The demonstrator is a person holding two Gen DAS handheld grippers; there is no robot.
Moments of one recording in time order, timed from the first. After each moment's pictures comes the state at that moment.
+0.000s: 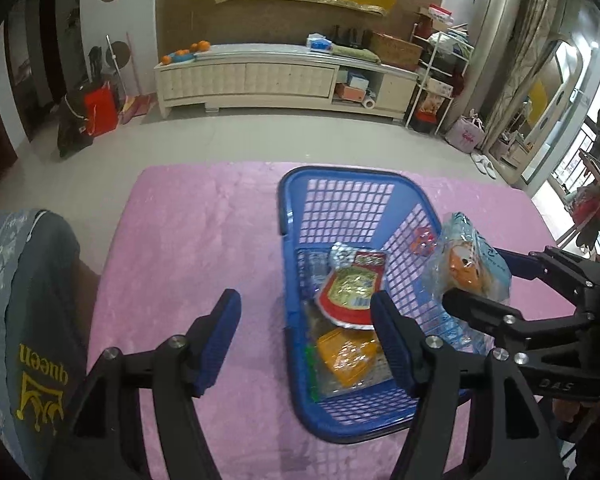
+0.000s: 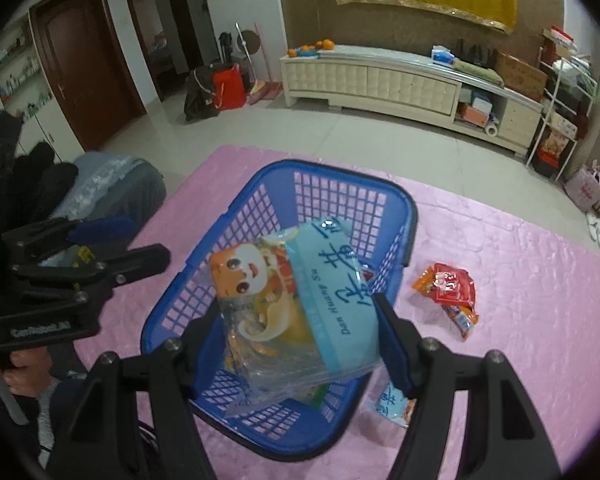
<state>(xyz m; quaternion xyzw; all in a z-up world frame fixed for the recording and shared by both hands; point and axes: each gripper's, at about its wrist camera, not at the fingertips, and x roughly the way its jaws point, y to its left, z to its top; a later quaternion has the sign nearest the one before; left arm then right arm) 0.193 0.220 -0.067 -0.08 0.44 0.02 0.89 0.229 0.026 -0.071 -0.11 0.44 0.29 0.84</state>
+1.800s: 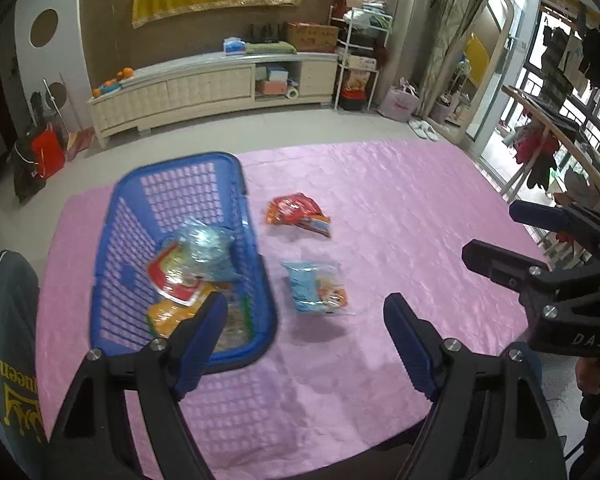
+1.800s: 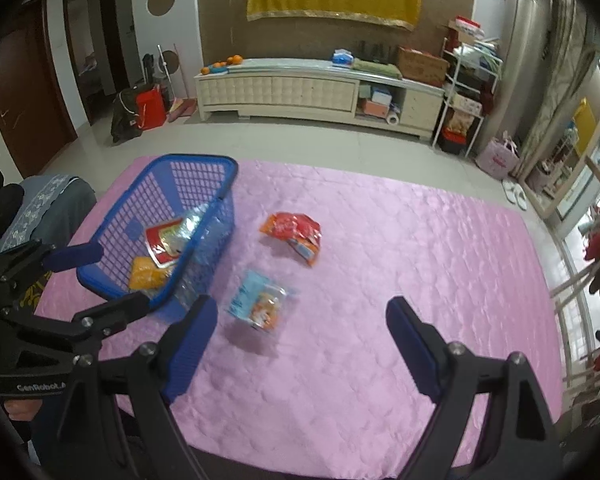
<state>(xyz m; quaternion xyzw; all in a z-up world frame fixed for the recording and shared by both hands) 0.161 0.026 -0.050 -0.02 0.44 -0.08 0.89 0.167 -0.142 -0.031 -0.09 0.42 0.15 0.89</state>
